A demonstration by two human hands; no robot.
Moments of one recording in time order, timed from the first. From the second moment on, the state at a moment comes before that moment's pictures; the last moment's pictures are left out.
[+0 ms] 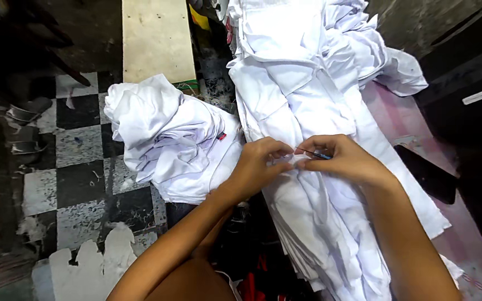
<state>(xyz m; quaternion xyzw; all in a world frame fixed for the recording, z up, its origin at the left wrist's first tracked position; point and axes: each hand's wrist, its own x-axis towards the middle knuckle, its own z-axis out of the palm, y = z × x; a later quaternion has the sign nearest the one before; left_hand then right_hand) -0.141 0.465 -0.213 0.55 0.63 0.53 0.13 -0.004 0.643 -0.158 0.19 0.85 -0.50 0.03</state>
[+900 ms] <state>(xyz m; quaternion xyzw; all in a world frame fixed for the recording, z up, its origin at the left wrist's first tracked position) -0.154 0.438 -0.205 0.50 0.67 0.54 0.09 -0.003 0.652 -0.164 0.14 0.79 -0.59 0.06</state>
